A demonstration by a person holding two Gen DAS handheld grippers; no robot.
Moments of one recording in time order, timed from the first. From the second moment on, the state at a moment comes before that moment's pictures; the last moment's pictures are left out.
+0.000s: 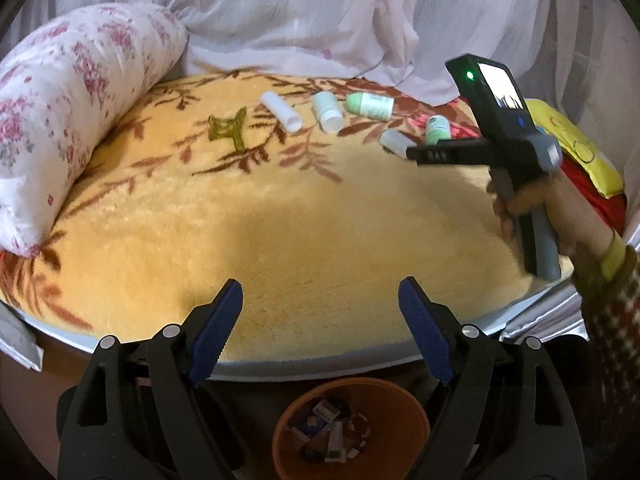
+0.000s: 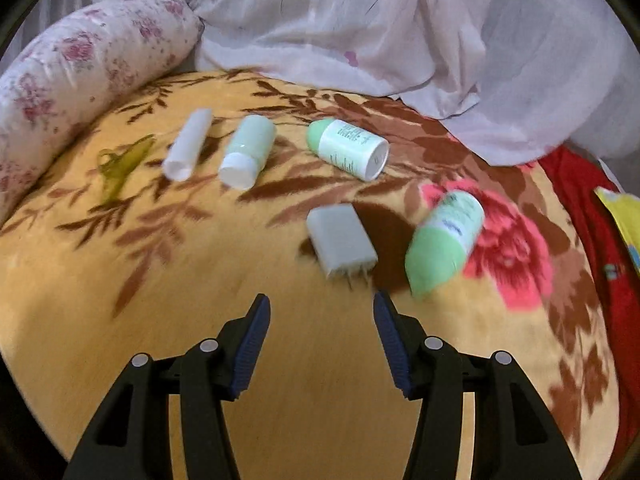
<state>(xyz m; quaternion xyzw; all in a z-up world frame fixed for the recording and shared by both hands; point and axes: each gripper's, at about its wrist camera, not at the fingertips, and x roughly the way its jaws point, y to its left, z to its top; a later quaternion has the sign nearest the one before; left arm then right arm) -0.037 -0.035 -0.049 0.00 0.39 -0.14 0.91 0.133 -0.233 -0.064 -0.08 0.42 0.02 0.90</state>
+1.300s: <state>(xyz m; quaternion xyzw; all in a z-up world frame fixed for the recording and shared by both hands) 0.133 0.013 -0.032 -0.01 0.40 -0.03 0.92 0.066 -0.219 -0.039 0.02 0.38 0.10 0.92</state>
